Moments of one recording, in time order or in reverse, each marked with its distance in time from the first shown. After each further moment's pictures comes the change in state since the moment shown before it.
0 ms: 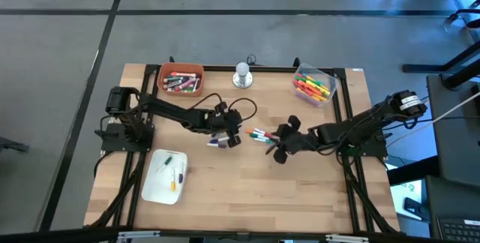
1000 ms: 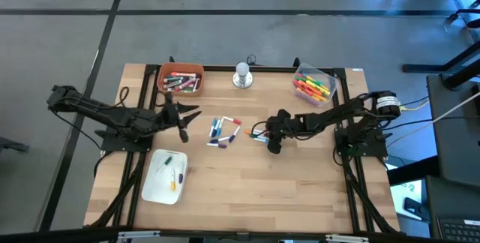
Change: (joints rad) left arm -0.265 -1.051 -0.530 0.151 -0.354 0.228; right arm -0.309 0.296 0.003 0.137 -0.353 -0.241
